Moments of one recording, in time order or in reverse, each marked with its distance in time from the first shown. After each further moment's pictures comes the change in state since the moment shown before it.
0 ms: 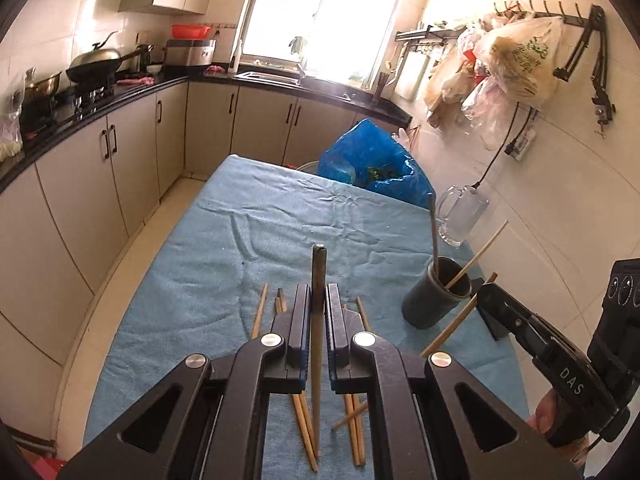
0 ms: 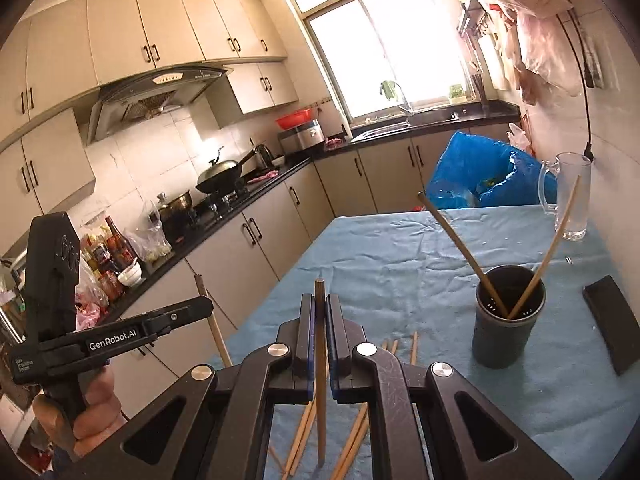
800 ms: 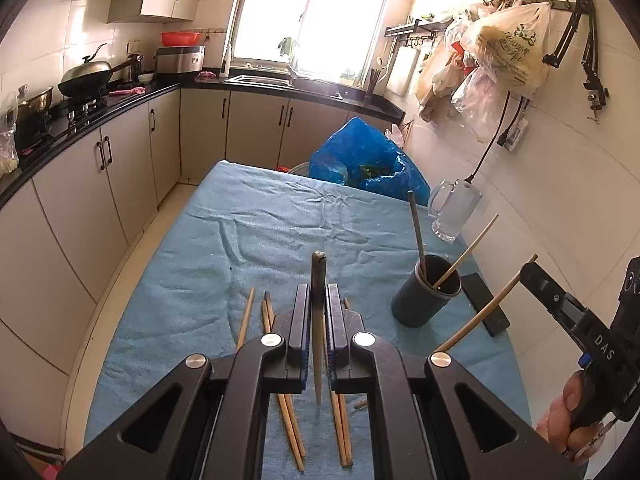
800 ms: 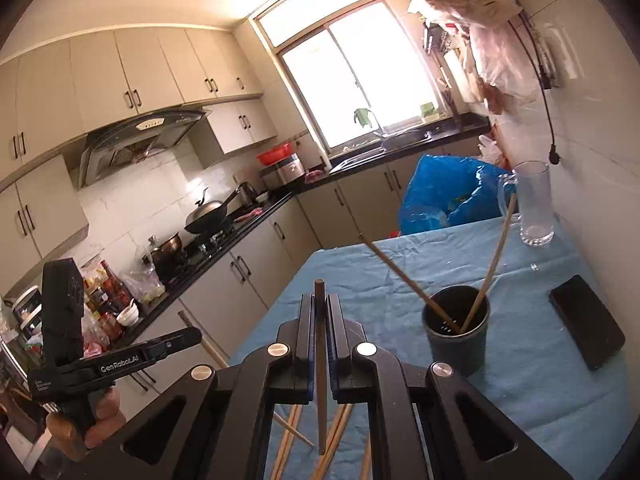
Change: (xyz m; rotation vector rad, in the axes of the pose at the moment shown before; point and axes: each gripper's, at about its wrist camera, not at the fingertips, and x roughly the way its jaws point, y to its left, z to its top) left arm -0.002 -0.025 0.002 0.044 0.004 -0.001; right arm -0.052 -0.040 0.012 0.086 -0.118 -0.038
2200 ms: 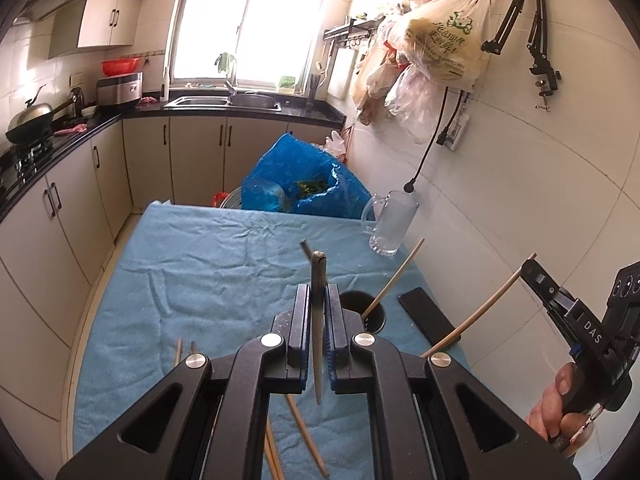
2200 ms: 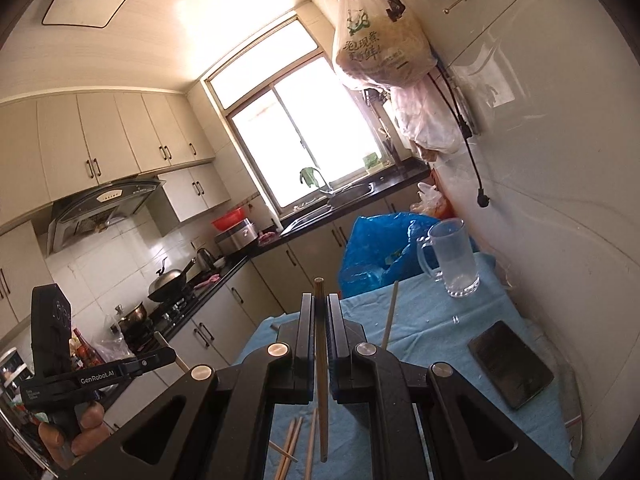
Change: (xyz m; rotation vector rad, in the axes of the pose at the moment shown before) left arm 0.008 -0.091 0.061 0.127 -0.017 -0.142; right arm -0.079 -0.069 0.051 0.103 -0.203 -0.148
